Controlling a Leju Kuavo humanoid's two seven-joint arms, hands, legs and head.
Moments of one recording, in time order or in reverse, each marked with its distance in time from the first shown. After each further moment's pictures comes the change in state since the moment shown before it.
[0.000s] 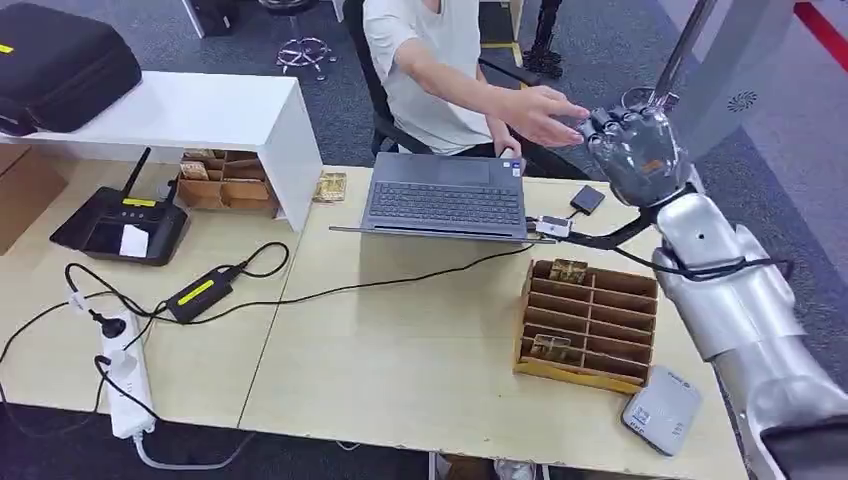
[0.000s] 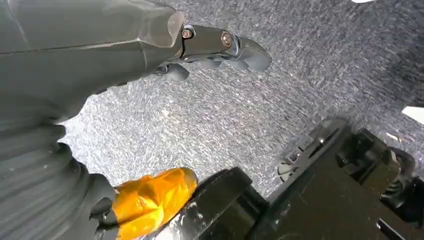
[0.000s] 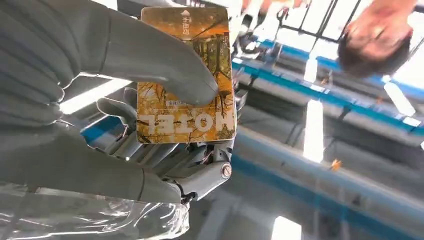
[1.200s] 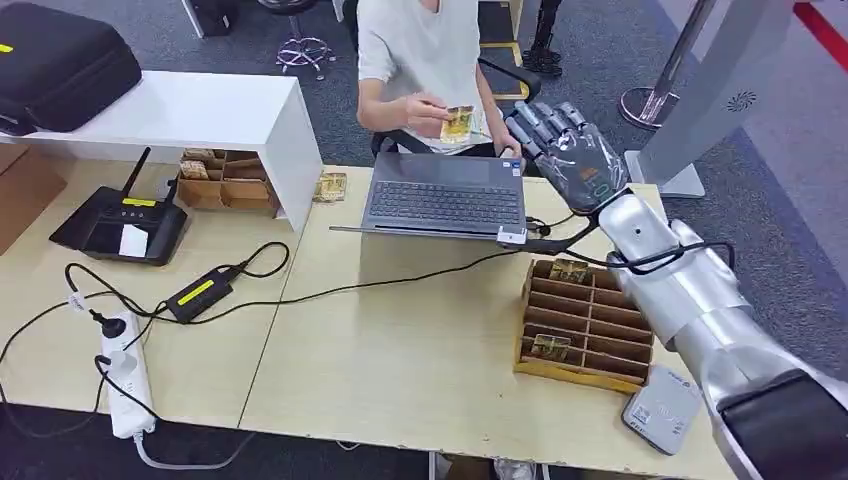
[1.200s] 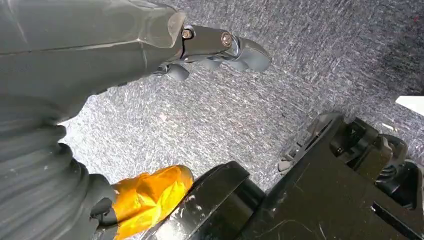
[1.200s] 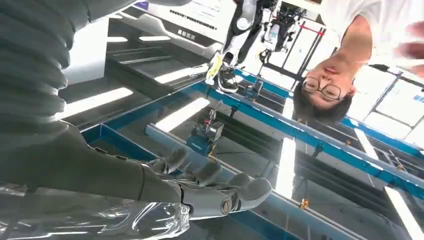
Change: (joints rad) left arm -0.007 0.001 -0.014 0.000 -0.023 -0.022 -0.013; right arm -0.108 0.111 0.224 0.271 -0.058 -0.001 0.078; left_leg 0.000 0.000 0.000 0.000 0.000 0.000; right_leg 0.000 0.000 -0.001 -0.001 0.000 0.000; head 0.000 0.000
